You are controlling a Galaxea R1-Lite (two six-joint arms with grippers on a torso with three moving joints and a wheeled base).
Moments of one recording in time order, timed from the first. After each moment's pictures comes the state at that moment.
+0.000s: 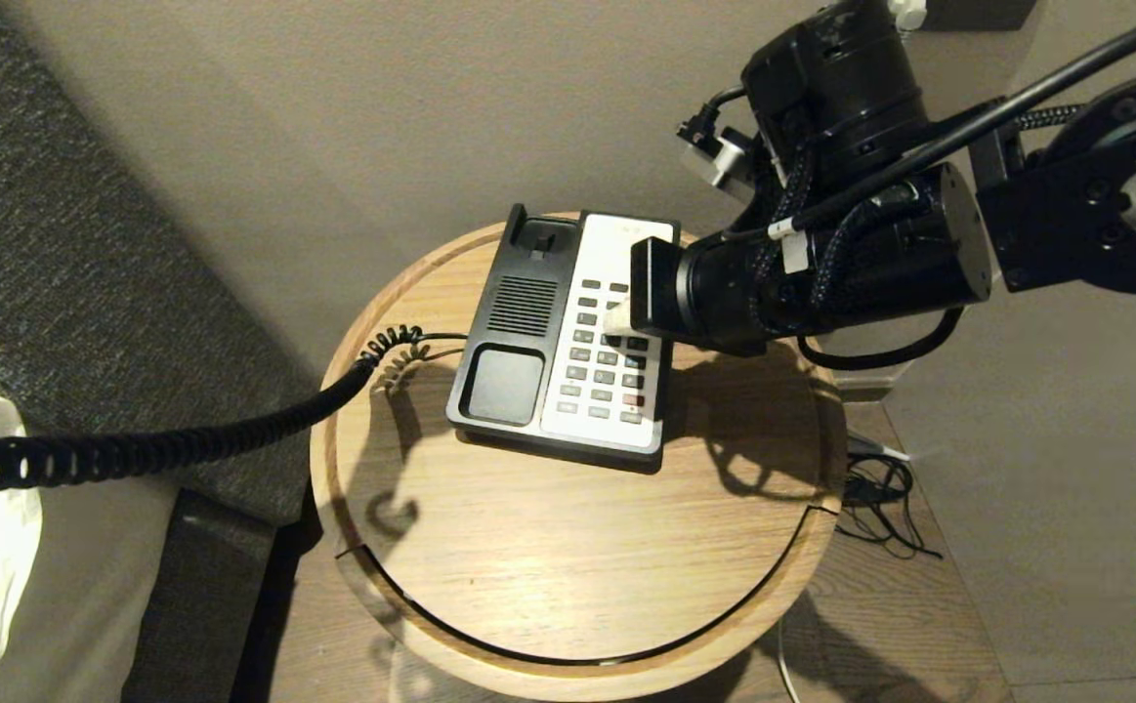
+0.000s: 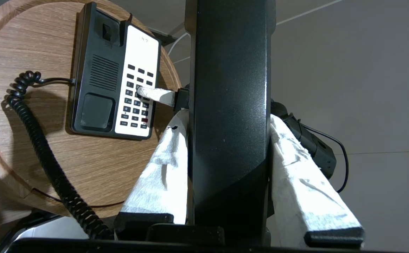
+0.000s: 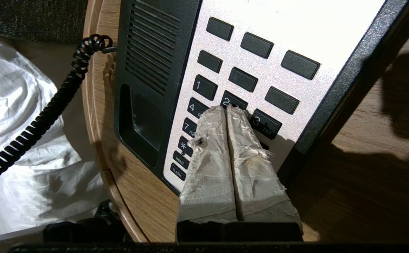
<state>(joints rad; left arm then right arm) -0.76 1.14 -1.83 0.71 -0.01 -0.74 0.76 1.86 -1.72 0.46 0.02 0.51</state>
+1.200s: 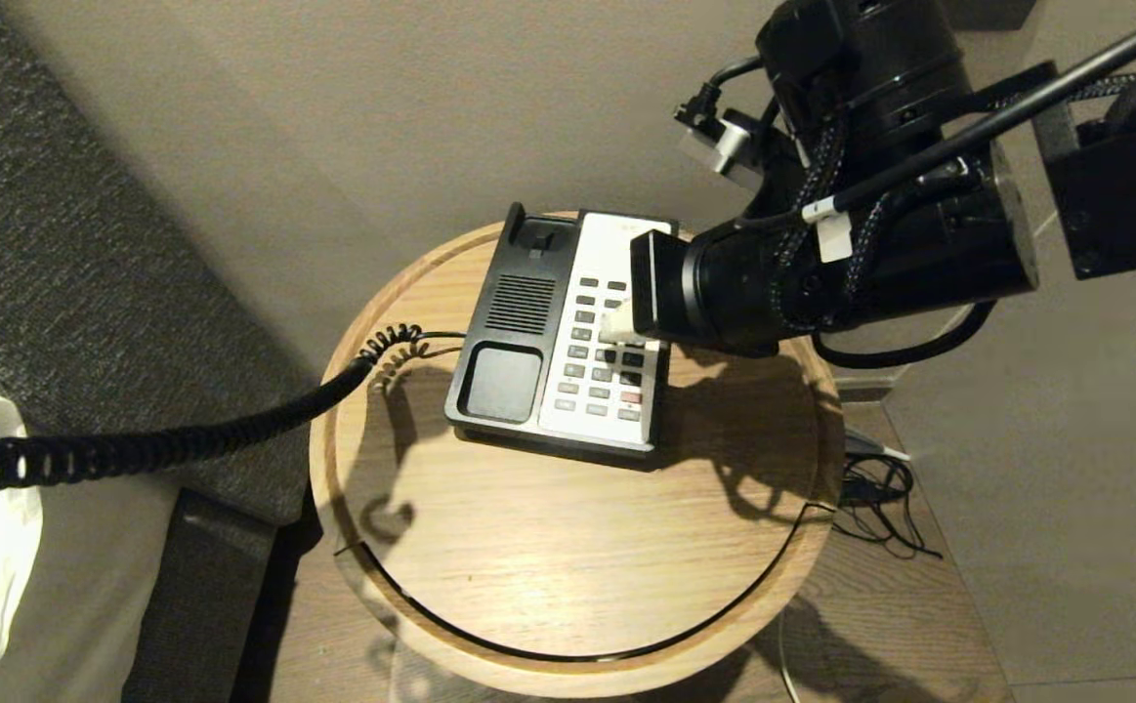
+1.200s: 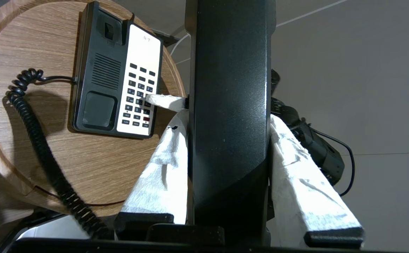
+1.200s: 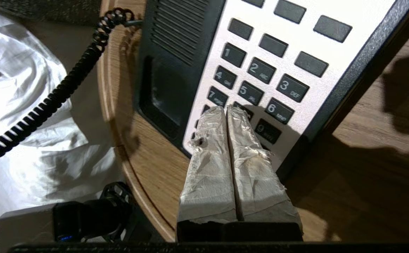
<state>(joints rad) -0.75 1.13 -1.81 0.70 -0.01 -0.74 0.81 1.81 -1.74 0.47 0.01 0.51</state>
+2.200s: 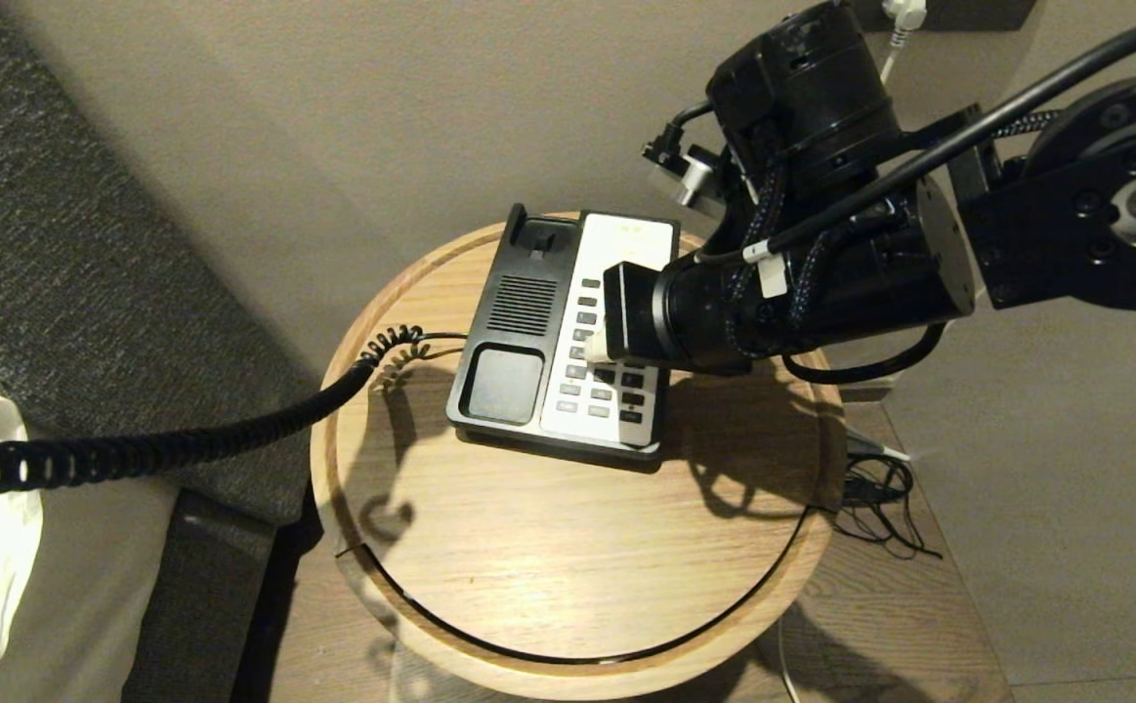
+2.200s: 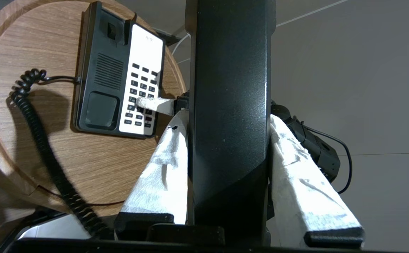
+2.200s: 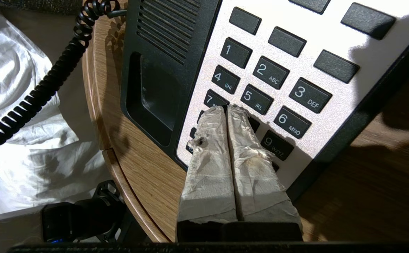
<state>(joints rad) -0.75 1.13 -1.80 0.70 -0.01 -0.74 0.82 1.86 -1.74 0.46 0.01 0.51</state>
